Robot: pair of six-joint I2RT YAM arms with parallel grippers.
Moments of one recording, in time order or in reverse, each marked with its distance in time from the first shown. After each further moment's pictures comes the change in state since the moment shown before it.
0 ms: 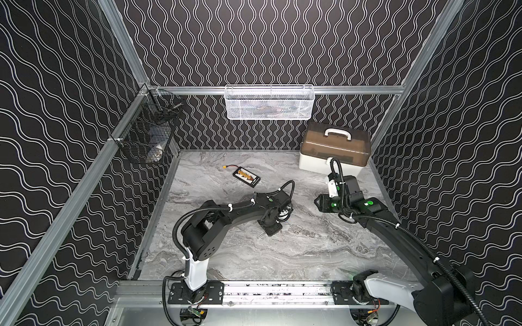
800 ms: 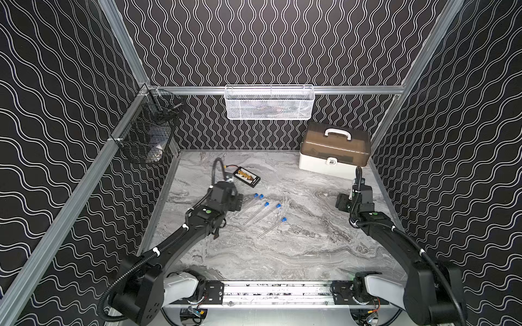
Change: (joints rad) left arm 0.504 -0.682 -0.587 0.637 -0.350 -0.216; right arm -0.313 0.074 -0.340 0.566 0.258 -0.087
